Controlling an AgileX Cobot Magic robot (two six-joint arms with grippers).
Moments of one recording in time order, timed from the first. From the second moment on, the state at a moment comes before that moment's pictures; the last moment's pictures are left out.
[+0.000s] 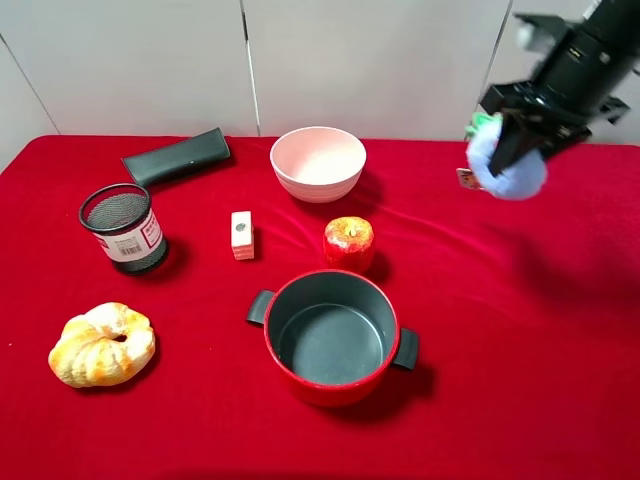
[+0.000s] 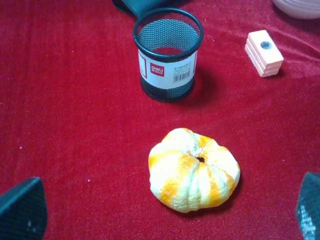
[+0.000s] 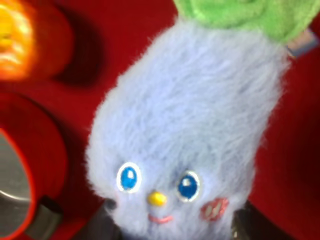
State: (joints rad) left arm -0.03 -0.01 -0.50 -0.02 1.06 0.07; right arm 0.20 1.73 -1.40 0.27 1.20 -0.18
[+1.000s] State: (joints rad) left arm -0.03 -0.01 -0.50 -0.02 1.06 0.07; right arm 0.51 2.05 -1.94 0.21 1.22 -0.05
